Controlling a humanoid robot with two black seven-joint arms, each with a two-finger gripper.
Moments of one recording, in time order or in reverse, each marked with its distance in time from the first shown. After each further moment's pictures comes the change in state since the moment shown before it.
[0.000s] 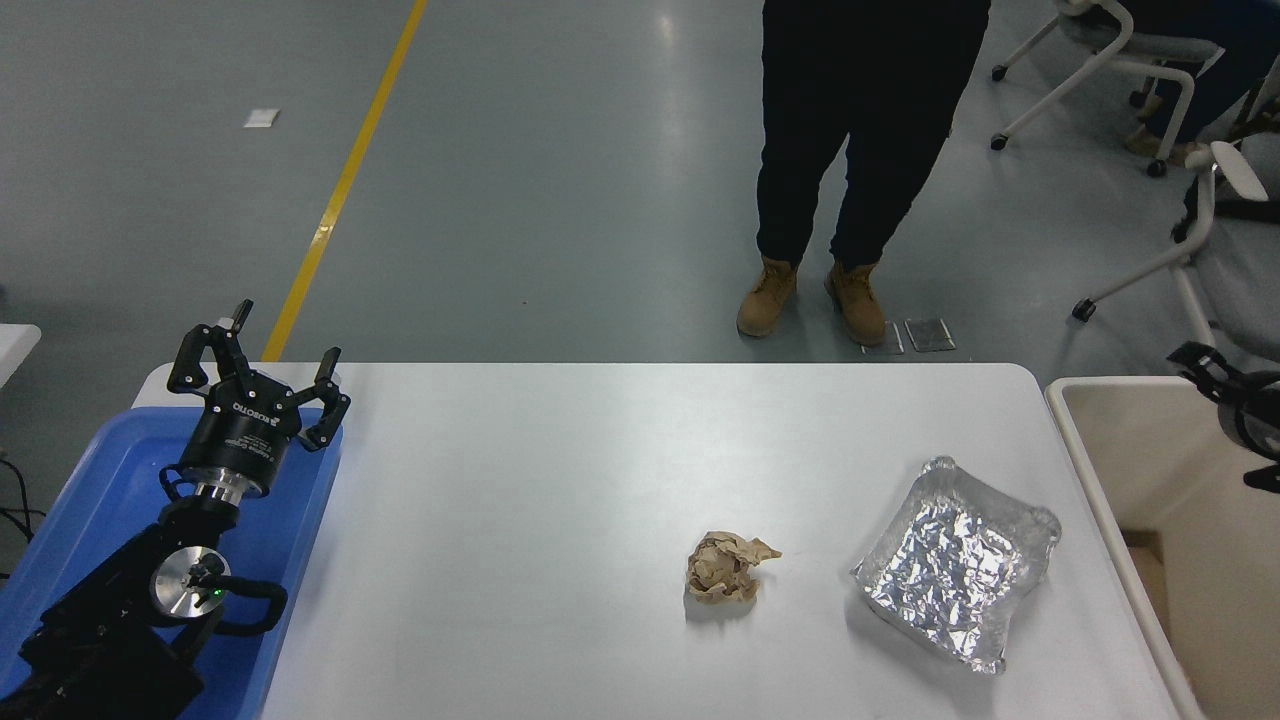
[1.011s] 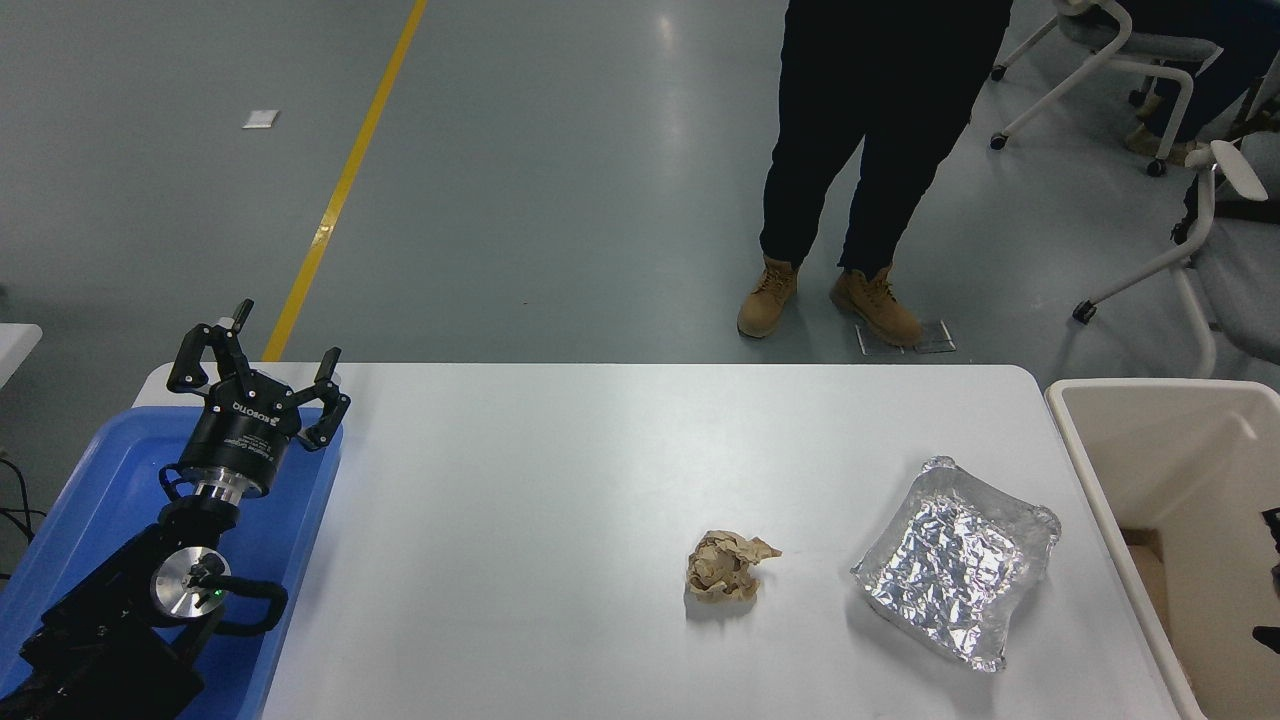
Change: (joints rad) left arm 0.000 0.000 0.000 0.000 0.000 0.000 -0.002; right arm -0.876 0.168 0.663 -0.844 0.015 -0.041 0.001
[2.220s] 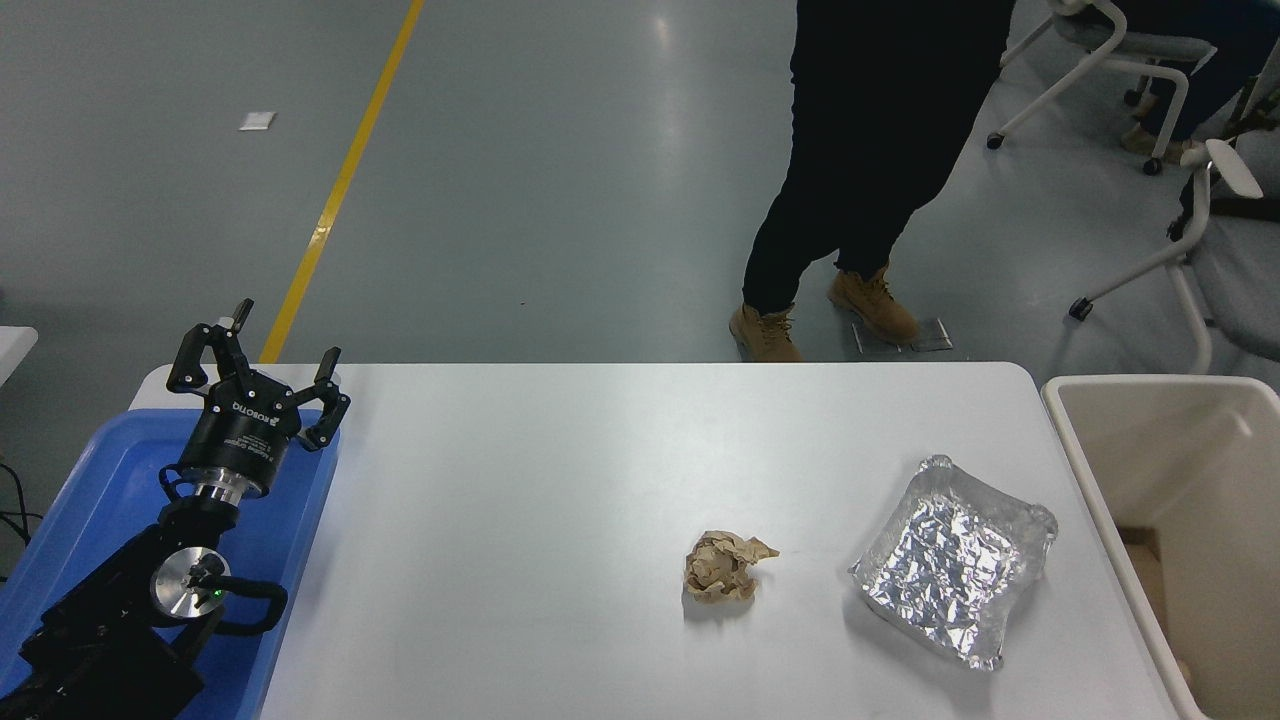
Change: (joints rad) left arm 0.000 0.000 0.000 0.000 0.000 0.000 0.000; right arm 0.149 -0.123 0.010 -0.010 -0.090 0.102 0.005
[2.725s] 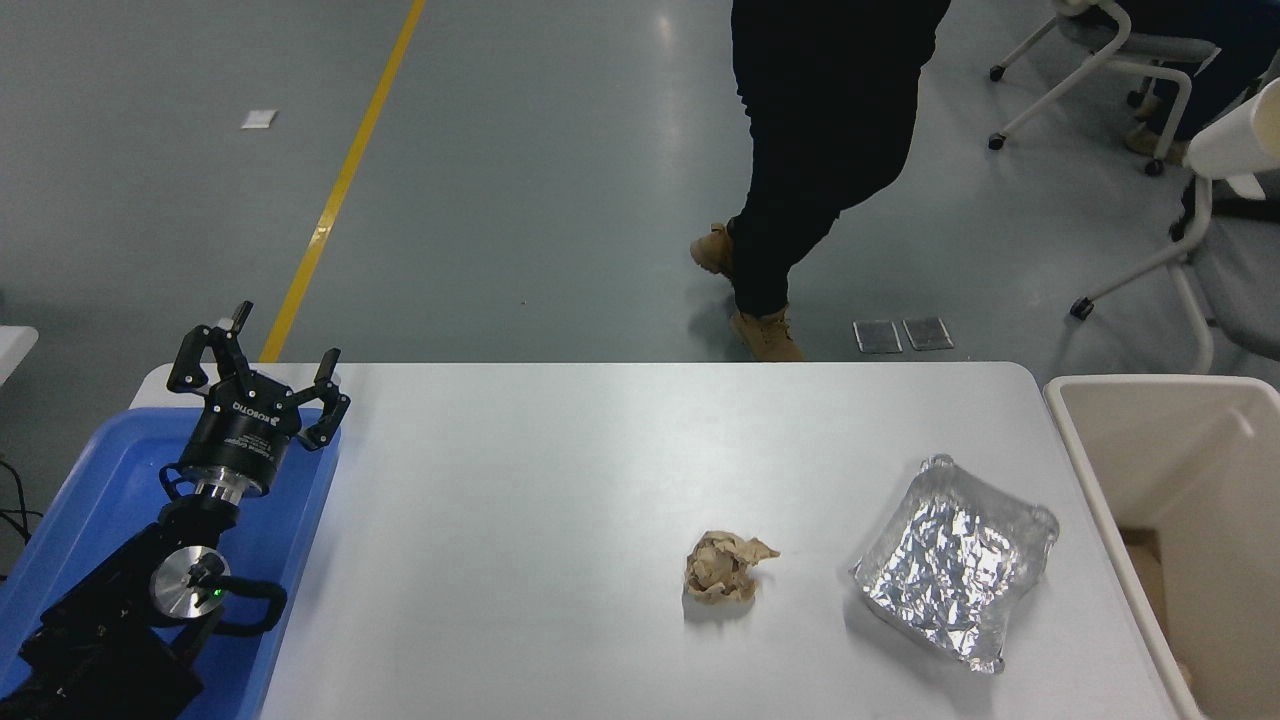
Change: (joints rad) left arm 0.000 0.000 0.000 0.000 0.000 0.000 0.000; right arm 0.412 -0.091 -0.308 0.034 -0.085 0.268 0.082
